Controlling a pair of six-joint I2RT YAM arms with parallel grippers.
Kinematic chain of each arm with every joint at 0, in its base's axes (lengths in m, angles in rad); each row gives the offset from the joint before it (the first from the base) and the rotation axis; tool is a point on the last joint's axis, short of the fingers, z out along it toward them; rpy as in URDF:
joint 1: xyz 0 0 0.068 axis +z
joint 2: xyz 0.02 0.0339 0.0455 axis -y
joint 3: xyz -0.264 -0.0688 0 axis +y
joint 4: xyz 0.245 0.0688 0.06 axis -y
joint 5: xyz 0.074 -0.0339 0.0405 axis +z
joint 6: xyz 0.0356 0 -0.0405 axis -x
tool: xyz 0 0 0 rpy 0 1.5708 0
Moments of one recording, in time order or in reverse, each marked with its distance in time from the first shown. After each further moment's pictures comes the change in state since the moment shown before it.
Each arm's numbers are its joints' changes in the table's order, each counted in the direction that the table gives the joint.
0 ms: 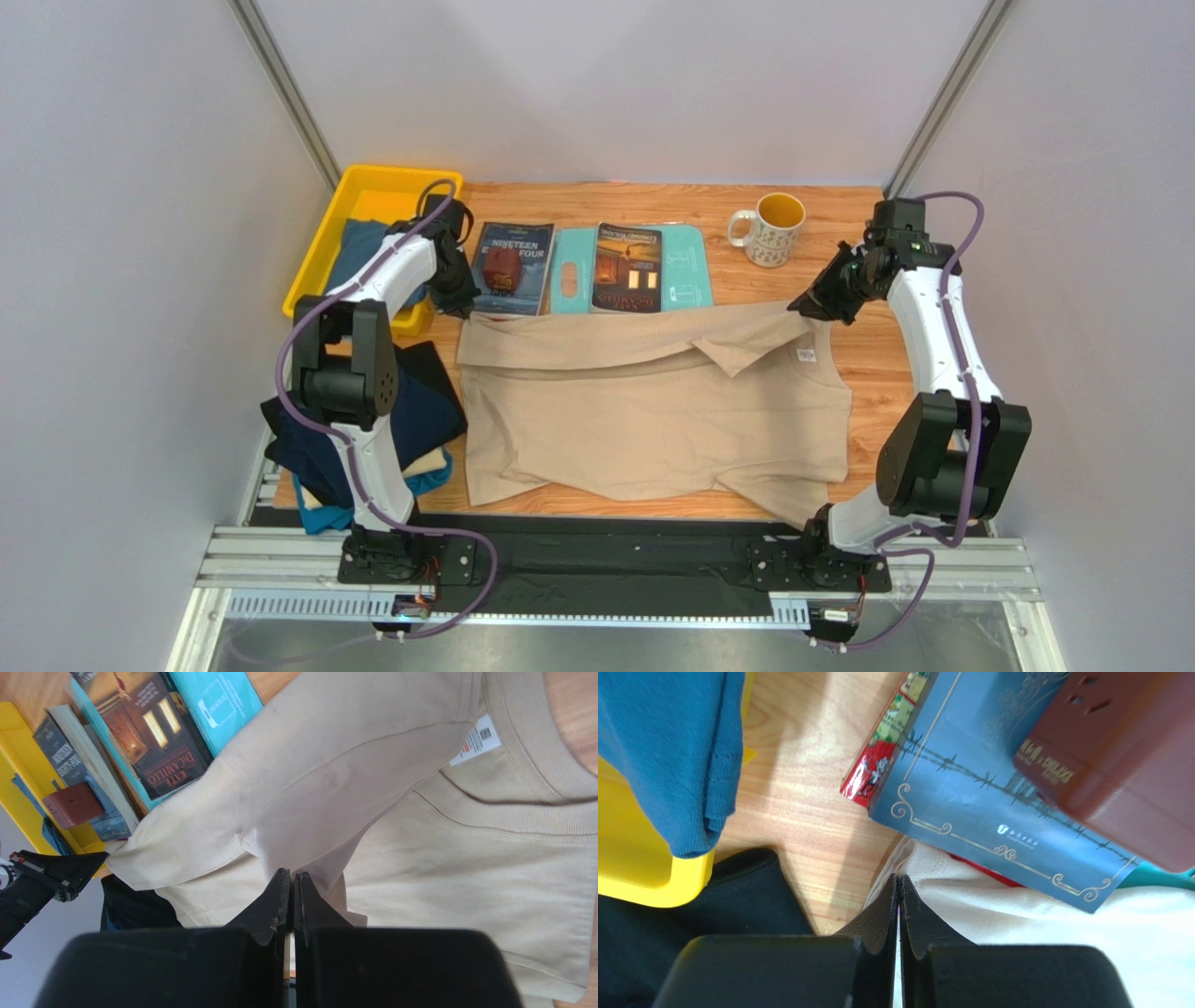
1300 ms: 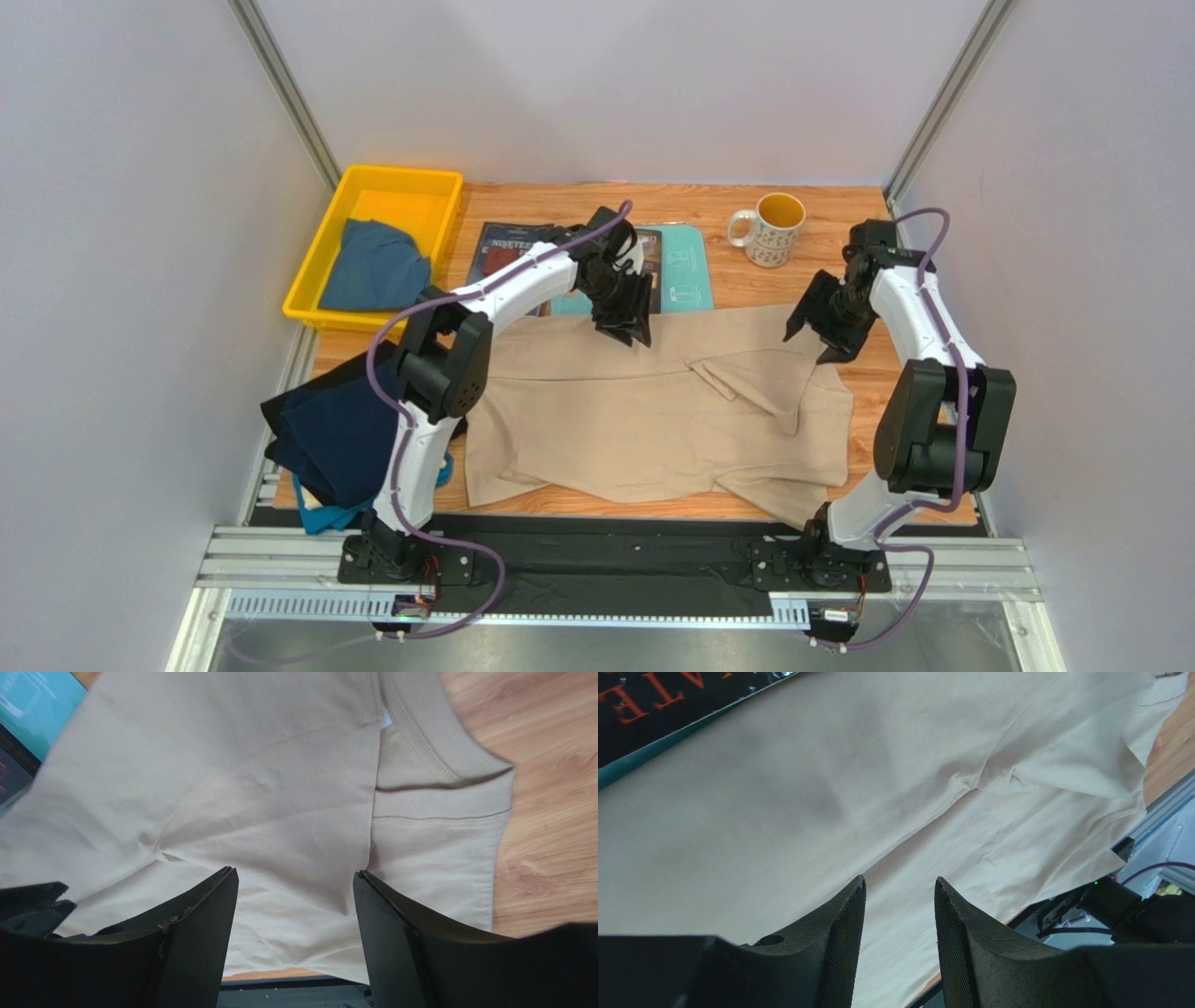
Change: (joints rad) left arm -0.499 -0.257 -0.351 -0.010 -0.515 -0.053; right arm 0.020 -0.104 0.073 -0.063 -0.217 0.095
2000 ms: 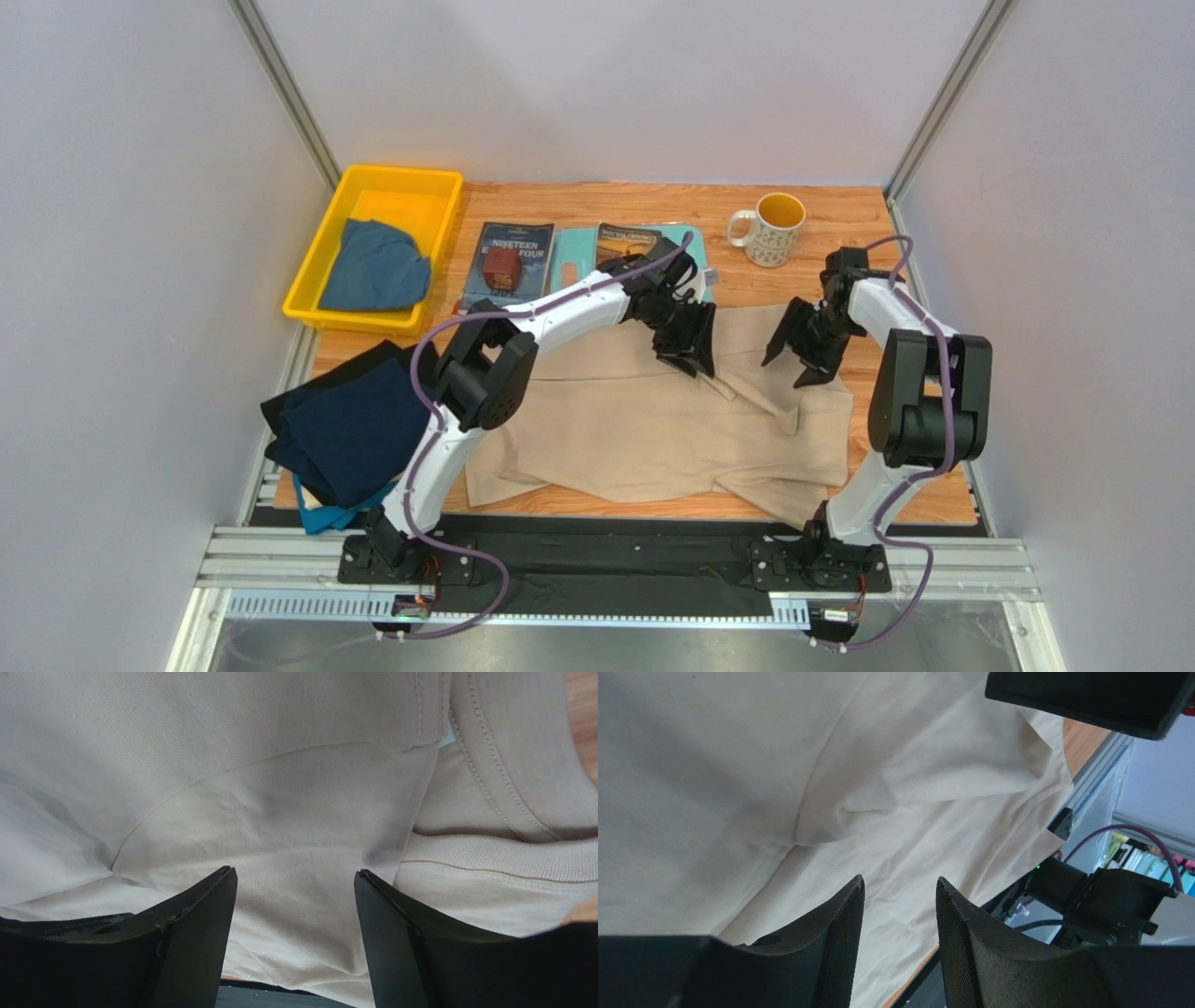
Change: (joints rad) left arm -0.185 -0.130 -0.090 0.154 -0.154 0.126; right arm 0.028 -0.110 0.142 0.132 0.089 0.028
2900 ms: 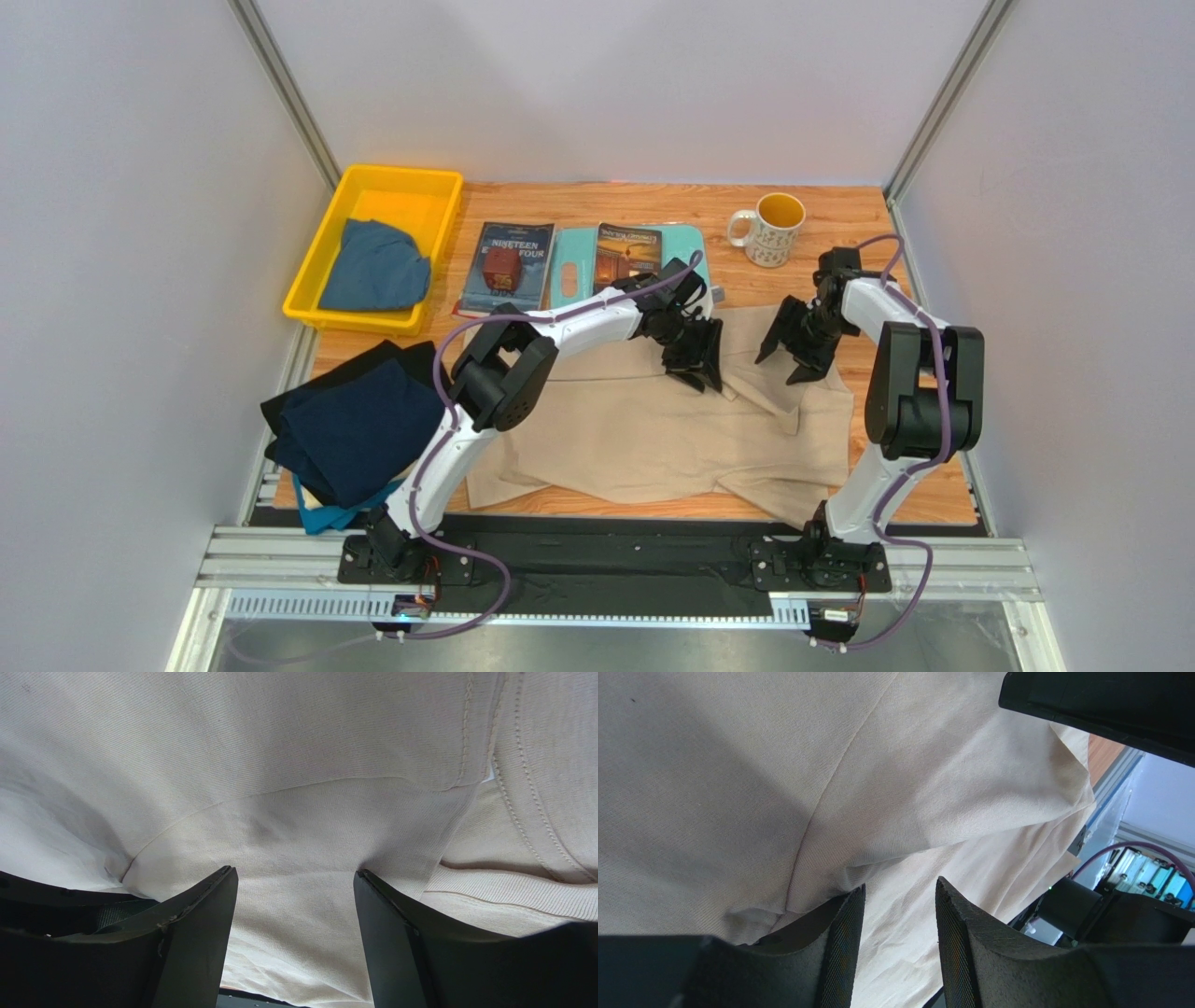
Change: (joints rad) left arm -0.036 -0.087 0.018 0.106 0.006 0.059; right arm 0.018 -0.045 0.000 0.064 0.018 -0.002
